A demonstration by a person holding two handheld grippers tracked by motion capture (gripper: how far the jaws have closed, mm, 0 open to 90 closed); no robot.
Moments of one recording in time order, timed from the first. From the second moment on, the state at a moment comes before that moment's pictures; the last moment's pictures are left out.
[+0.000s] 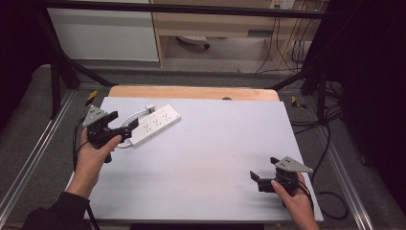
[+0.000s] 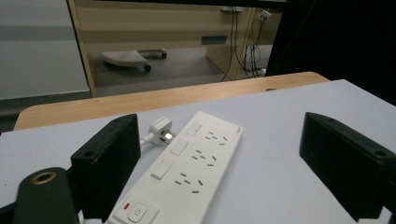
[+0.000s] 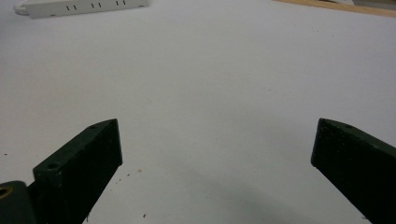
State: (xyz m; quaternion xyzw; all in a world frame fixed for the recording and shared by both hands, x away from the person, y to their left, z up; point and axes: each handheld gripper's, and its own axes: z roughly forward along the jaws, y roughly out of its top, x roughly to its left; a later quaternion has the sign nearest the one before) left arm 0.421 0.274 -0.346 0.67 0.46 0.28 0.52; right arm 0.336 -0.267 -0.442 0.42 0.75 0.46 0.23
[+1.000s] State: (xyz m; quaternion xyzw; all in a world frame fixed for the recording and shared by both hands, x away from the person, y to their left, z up) left arm 0.452 0.275 -0.370 0.68 0.49 0.28 0.47; right arm 0.336 -0.268 -0.442 0.42 0.75 0.46 0.23
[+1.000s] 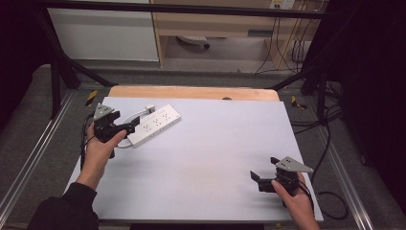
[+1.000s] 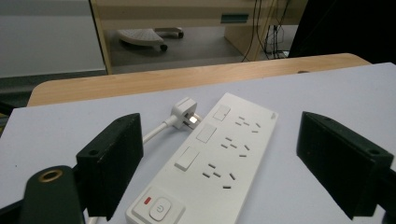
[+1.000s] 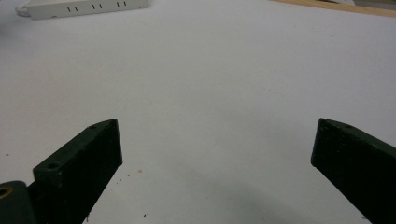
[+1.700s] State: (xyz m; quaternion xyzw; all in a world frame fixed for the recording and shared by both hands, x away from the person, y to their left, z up) left arm 0.470 0.268 -0.386 0.69 0.50 0.28 0.44; right arm 0.336 -0.268 -0.442 0.42 0.75 0.46 0.23
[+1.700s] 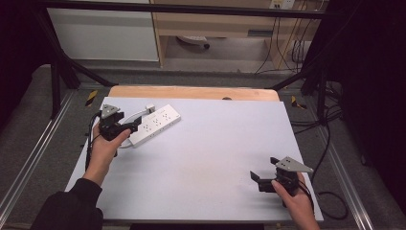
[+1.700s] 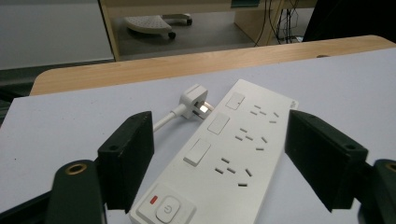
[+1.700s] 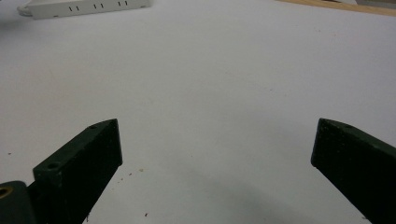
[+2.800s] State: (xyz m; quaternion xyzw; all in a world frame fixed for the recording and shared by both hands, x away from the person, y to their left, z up) left arm 0.497 0.258 -0.418 0.72 0.50 0.29 0.39; right arm 0.335 -0.270 -0.441 0.42 0.74 0.47 0.22
